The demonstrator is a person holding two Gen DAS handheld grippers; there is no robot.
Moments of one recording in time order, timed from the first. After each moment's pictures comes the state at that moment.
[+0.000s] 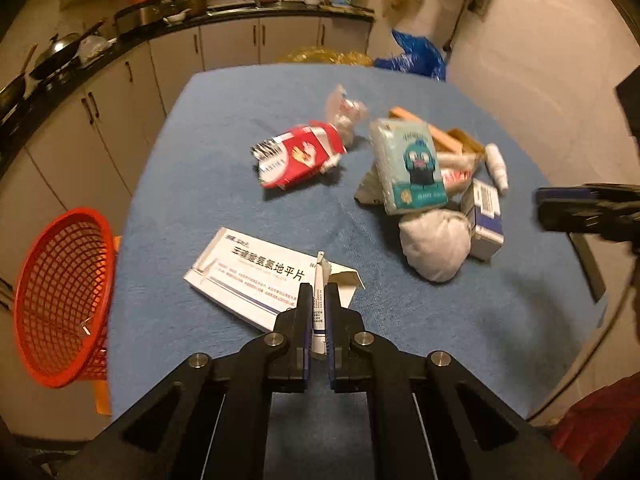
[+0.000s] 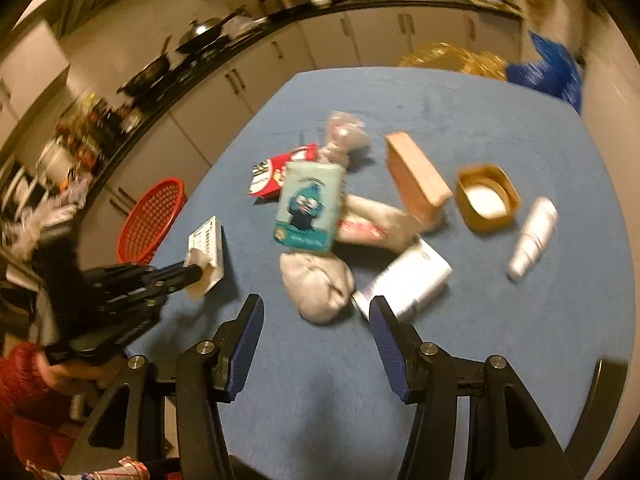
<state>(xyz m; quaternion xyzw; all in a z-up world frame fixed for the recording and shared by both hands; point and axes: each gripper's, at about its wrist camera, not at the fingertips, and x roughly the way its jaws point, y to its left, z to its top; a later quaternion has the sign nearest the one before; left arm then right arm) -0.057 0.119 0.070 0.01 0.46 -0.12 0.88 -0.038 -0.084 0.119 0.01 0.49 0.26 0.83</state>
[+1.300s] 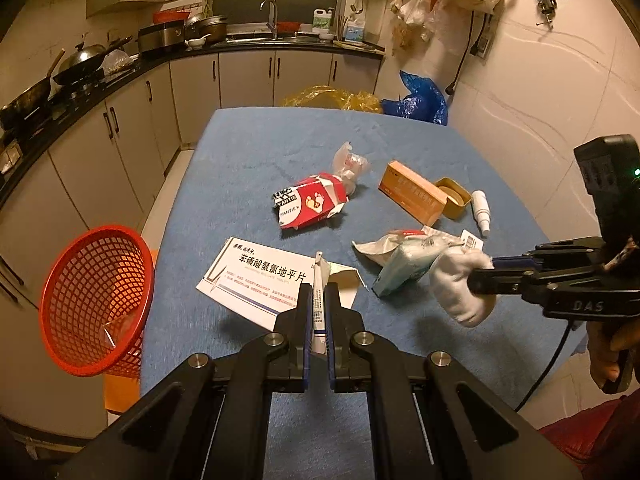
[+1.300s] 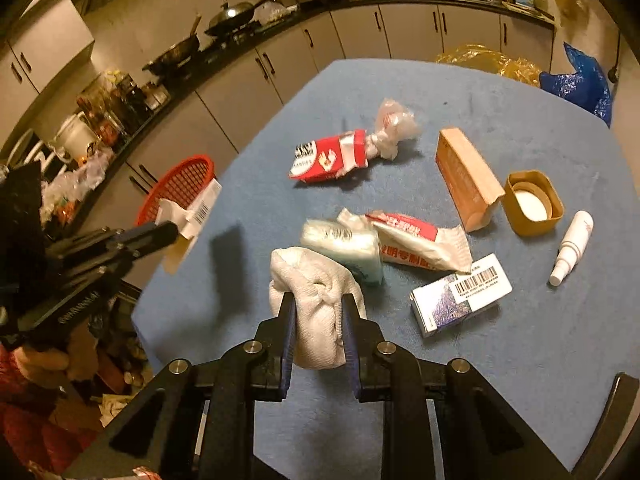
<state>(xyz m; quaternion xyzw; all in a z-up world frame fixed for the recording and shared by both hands) -0.083 0.128 0.119 -0.02 0.41 -0.10 0.91 -0.057 -0.067 0.124 0.02 0.50 0.29 0.82</state>
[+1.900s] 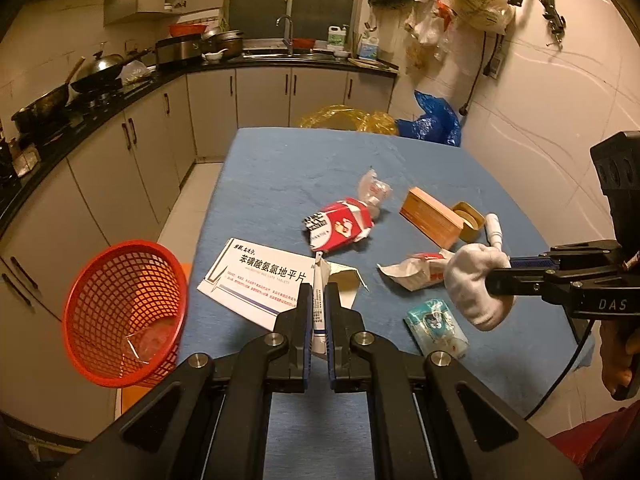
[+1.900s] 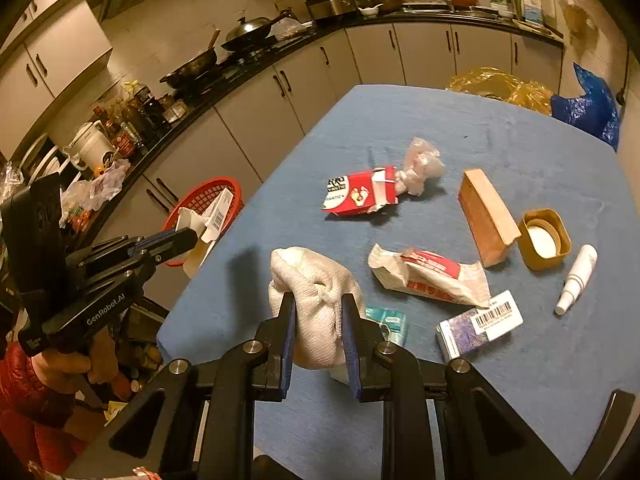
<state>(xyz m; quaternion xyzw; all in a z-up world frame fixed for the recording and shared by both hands) -0.086 0.154 0.139 -0.02 0.38 -0.08 0.92 -0.058 -0.040 0.151 0.02 0.47 0.31 0.82</state>
